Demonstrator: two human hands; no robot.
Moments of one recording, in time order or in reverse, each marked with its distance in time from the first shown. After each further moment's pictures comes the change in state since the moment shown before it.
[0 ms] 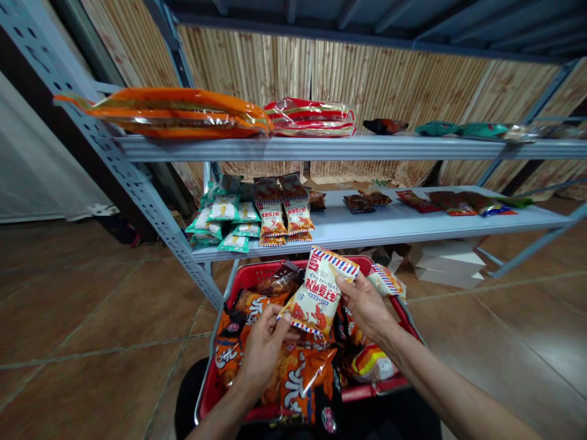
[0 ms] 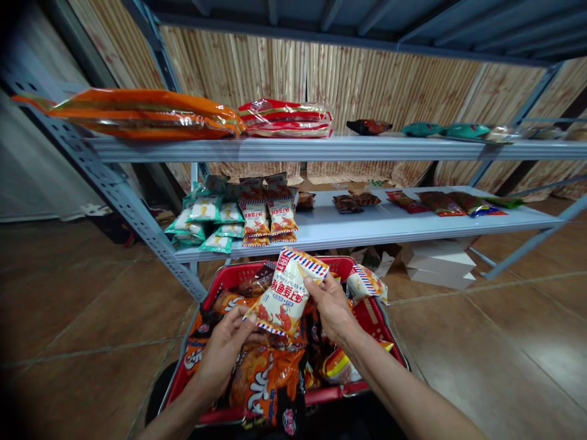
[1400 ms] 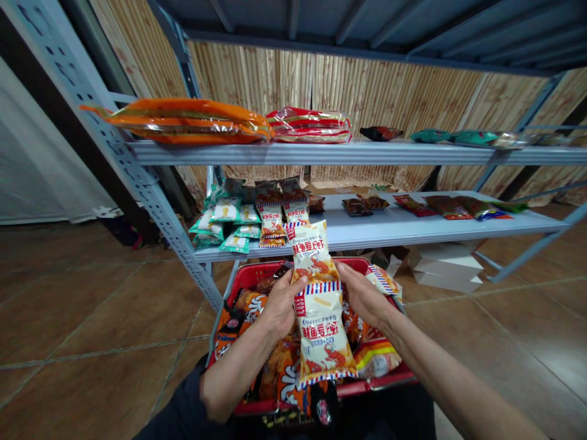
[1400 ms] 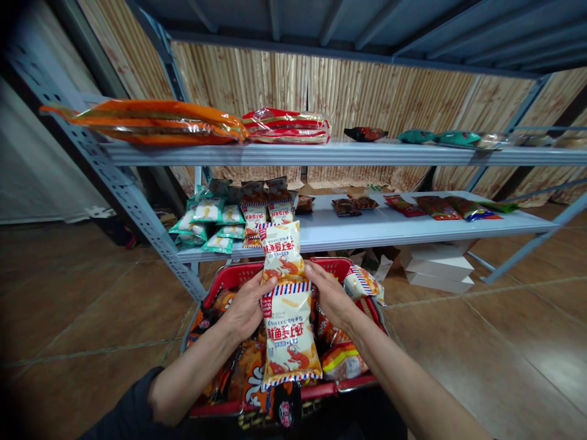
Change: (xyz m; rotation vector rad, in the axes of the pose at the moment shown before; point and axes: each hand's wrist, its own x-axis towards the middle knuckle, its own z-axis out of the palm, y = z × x) left_hand 0.045 0.038 0.041 -0.531 -0.187 -0.075; right_hand 0.004 -0.020 -0.008 -0.123 -0.249 0.105
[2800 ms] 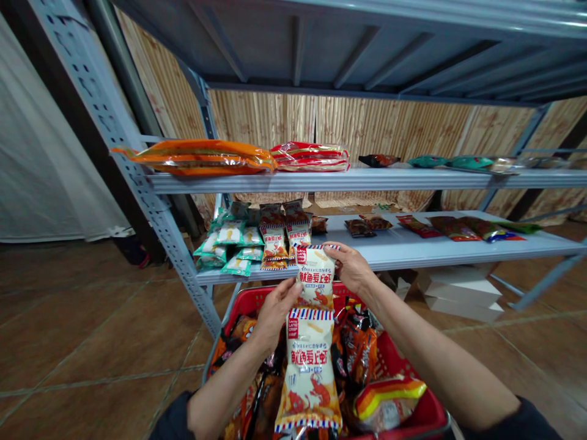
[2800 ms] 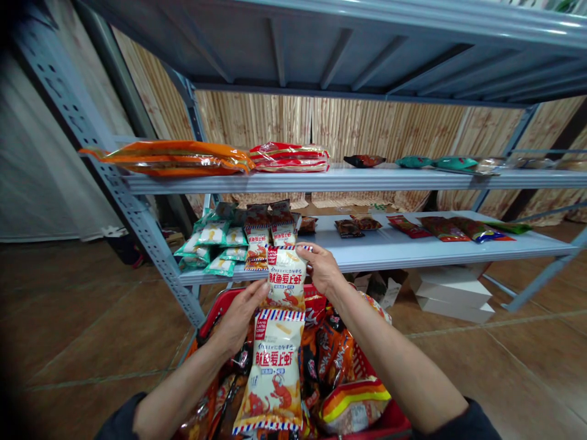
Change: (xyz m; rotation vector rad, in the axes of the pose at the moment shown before) left_hand 0.014 0.027 0.000 0.271 0.005 0.175; right_hand 0.093 -0.053 0.009 0.018 0.150 -0.087
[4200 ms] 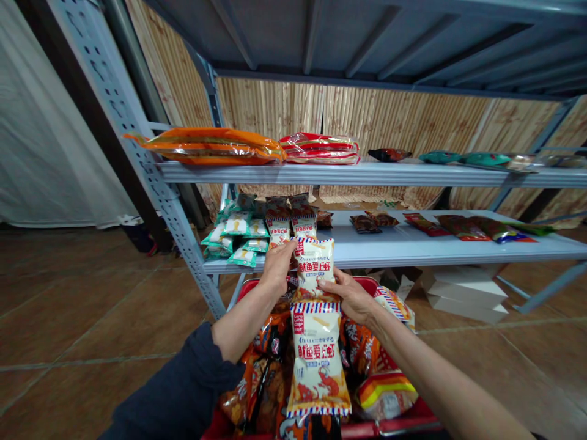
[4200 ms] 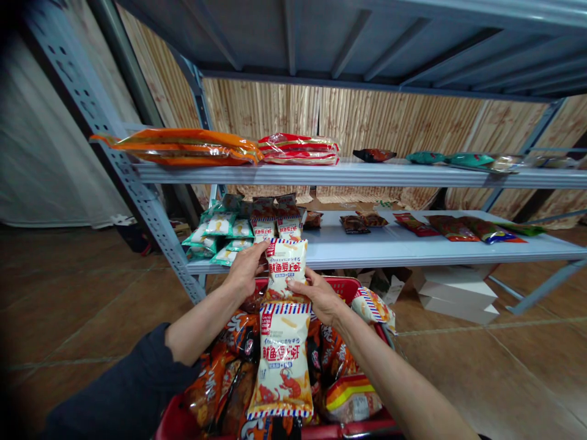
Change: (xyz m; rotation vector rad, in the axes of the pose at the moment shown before) left_hand 0.056 0.037 0.004 0.040 0.376 0.072; right_hand -0.045 0.051 -0.010 0.000 -0.322 0.152
